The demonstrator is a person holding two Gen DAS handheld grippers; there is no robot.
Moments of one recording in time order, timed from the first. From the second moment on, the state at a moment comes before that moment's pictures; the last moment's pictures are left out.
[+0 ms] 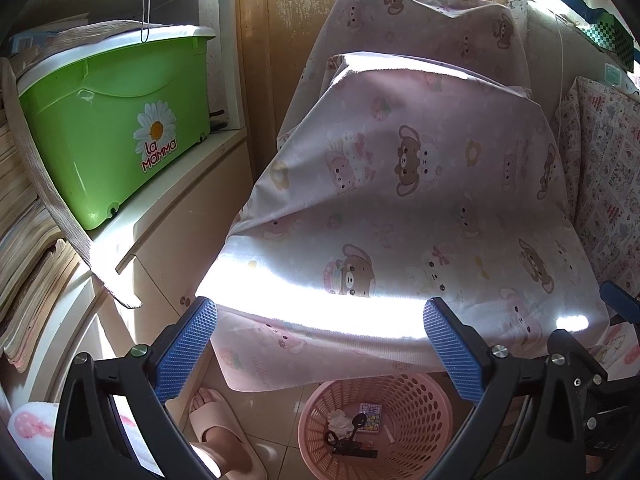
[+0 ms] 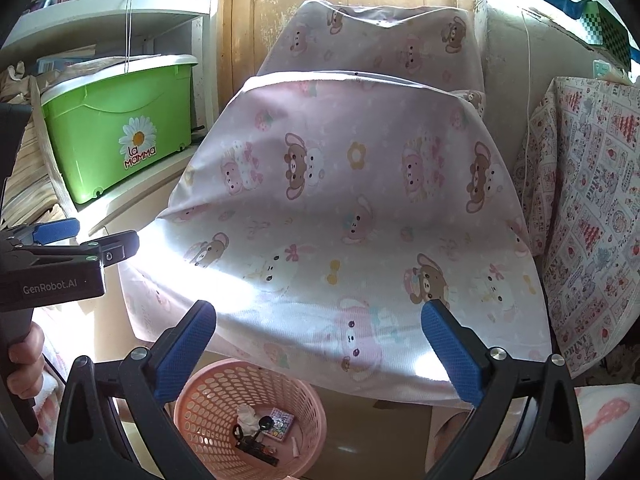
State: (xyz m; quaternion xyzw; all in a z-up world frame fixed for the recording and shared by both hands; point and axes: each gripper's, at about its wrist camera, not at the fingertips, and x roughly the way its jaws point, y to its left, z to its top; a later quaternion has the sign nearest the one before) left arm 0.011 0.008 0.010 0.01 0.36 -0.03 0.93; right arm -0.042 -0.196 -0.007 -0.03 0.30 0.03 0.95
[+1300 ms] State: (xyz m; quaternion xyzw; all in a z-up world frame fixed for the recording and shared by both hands) left arm 0.015 0.006 0.013 0.01 0.34 -0.02 0.94; right arm -0.035 -0.202 -0.006 -0.03 0.30 0.02 0.95
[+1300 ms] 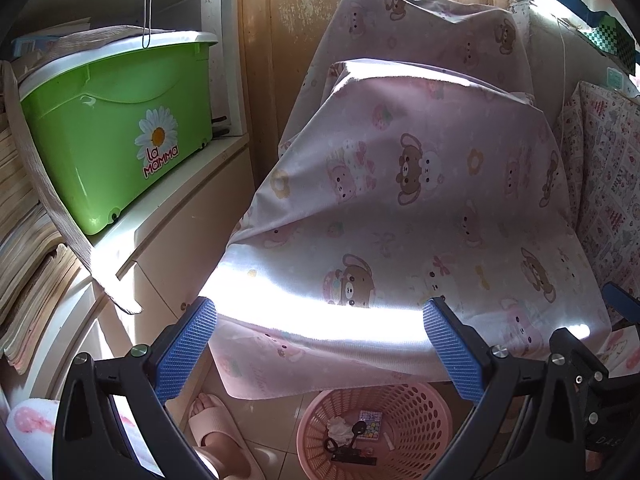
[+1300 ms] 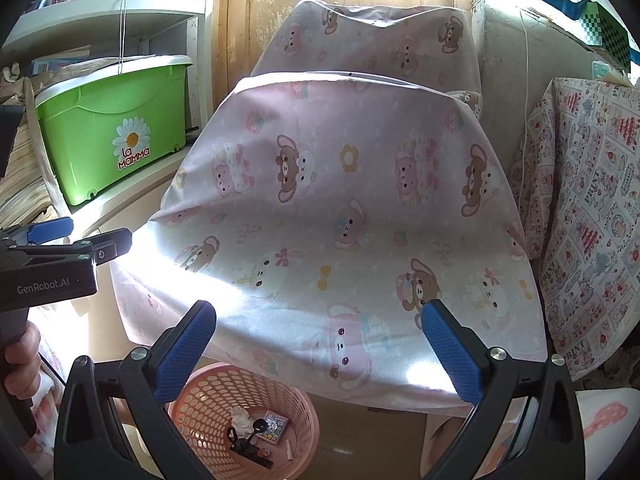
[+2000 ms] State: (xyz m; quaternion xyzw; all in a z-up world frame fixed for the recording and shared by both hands) left arm 0.018 0.010 0.012 0.01 0.35 -0.03 0.94; right arm -0.037 -0.203 0.000 -0.03 0.29 0.02 0.95
